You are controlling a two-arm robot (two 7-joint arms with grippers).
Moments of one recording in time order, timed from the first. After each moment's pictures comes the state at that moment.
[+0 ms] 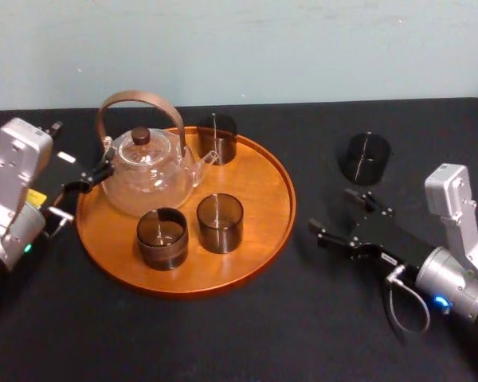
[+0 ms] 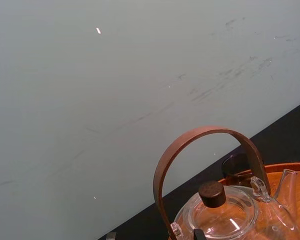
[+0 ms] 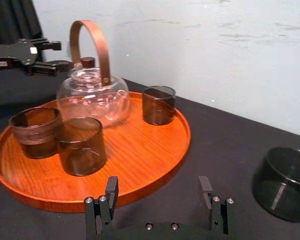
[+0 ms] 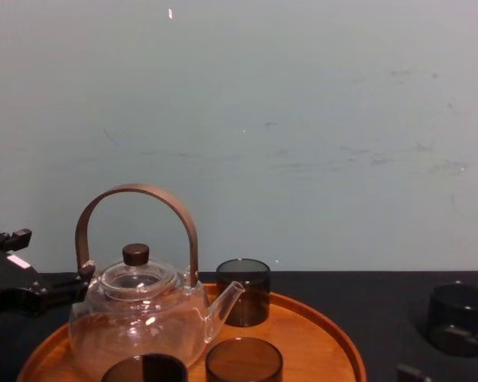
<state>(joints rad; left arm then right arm) -0.20 0.60 0.45 -1.41 -0.25 -0.12 0.03 0.04 0.49 -0.33 -1.46 0.39 -0.10 0.47</state>
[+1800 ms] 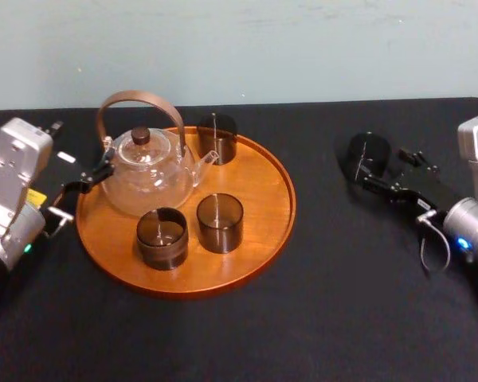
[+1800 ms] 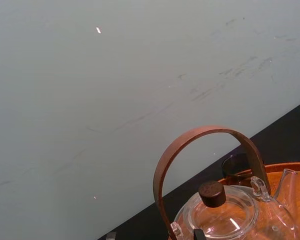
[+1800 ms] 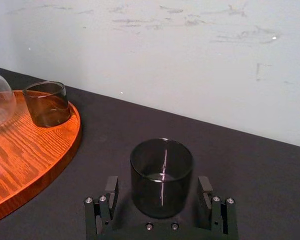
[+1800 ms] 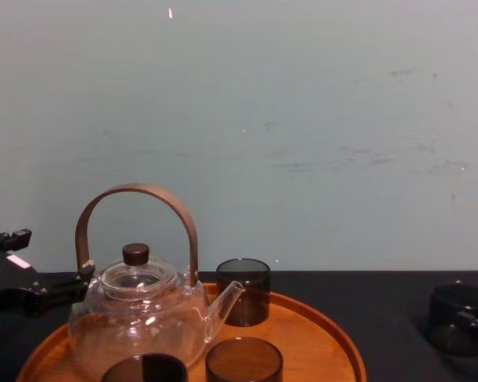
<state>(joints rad) -0.20 0.60 0.45 -1.41 -0.25 -0.12 0.03 0.29 0.39 -0.21 -1.07 0.33 -0.12 0.47</state>
